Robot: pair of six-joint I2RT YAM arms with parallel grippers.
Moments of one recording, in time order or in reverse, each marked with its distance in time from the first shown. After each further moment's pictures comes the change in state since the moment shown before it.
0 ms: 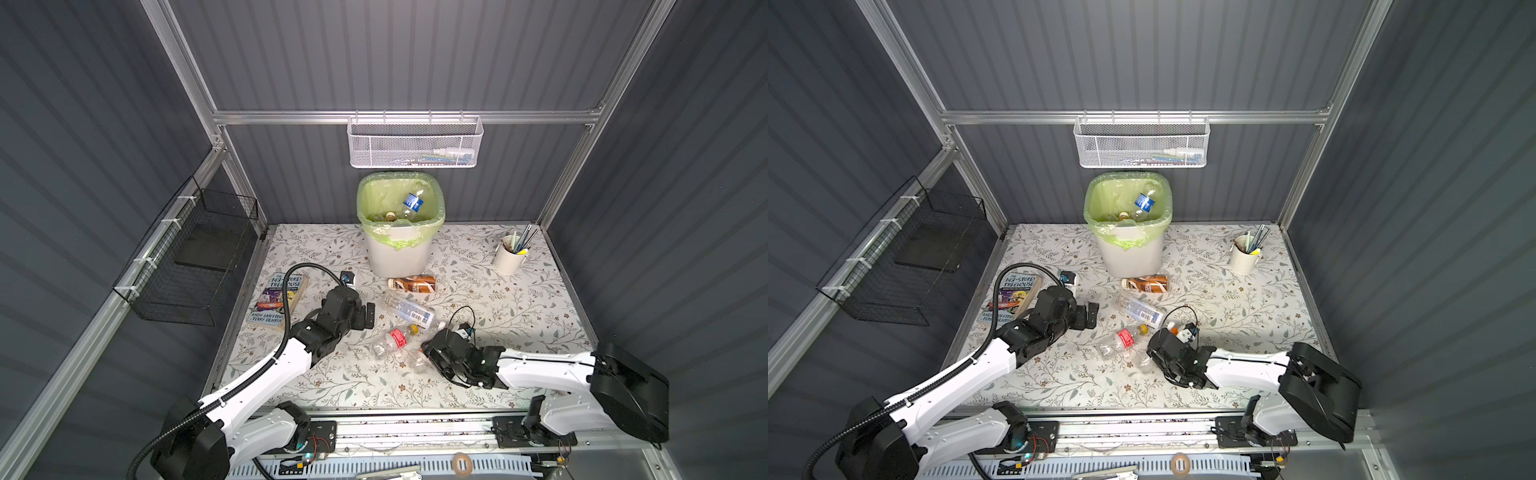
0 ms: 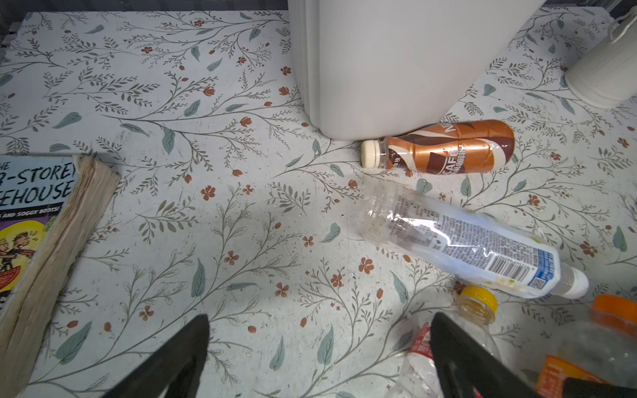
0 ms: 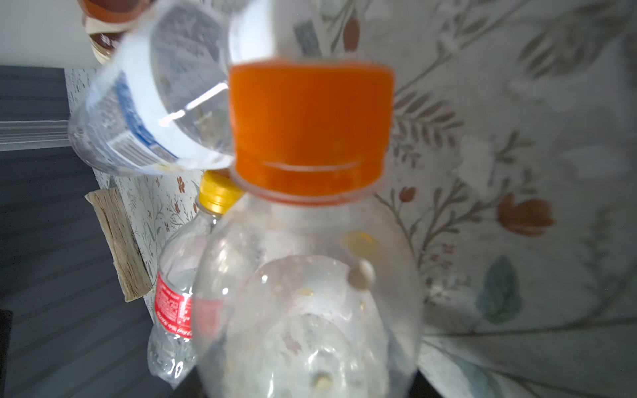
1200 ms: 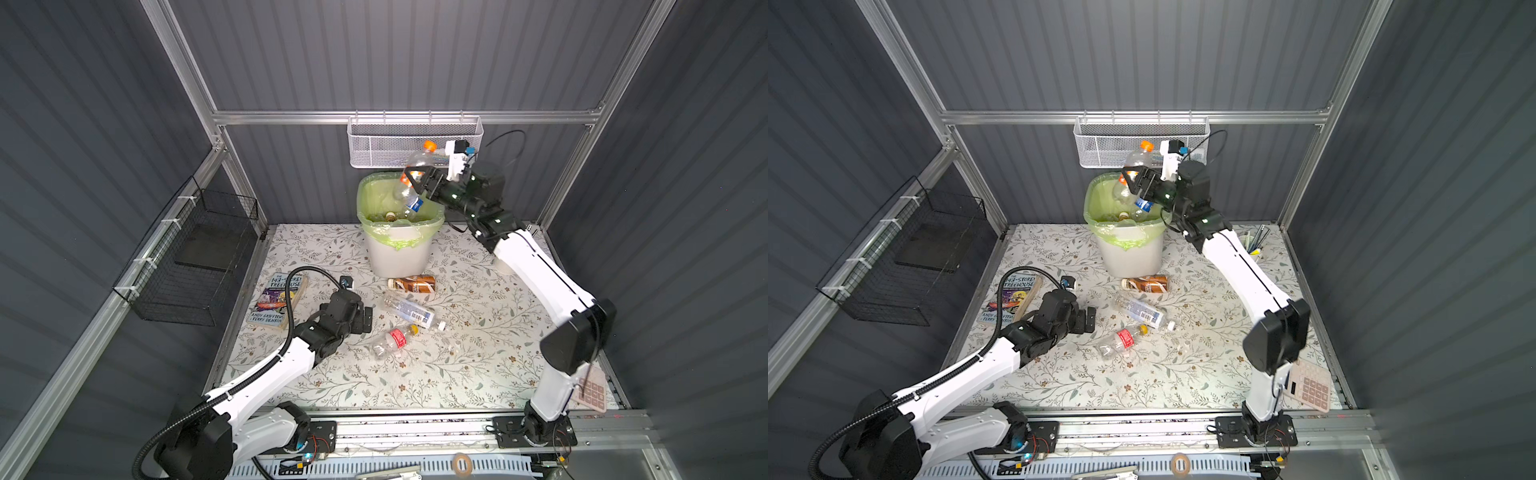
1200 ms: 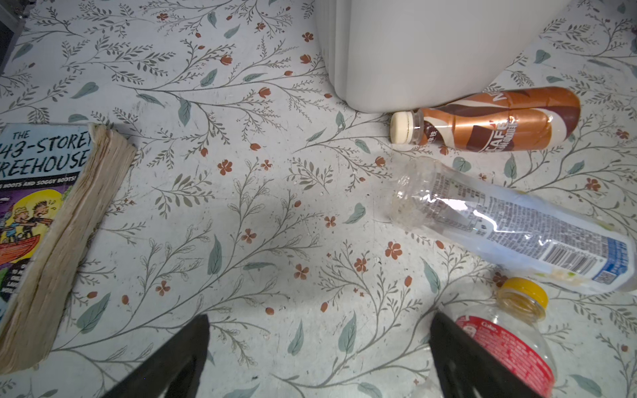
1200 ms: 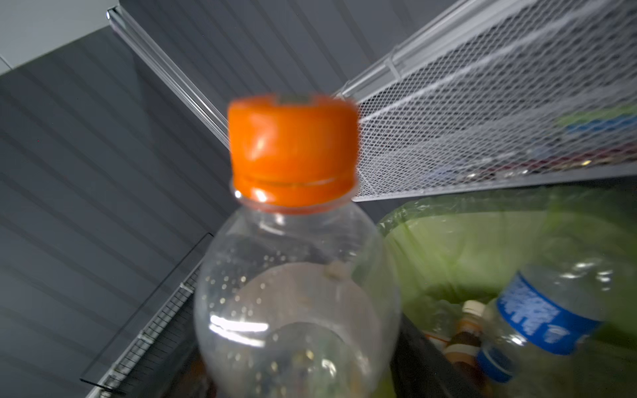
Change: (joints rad) left arm 0.000 0.032 -0.026 -0.030 -0.041 -0.018; right arm -0.537 0.576 1.479 -0.058 -0.617 -0.912
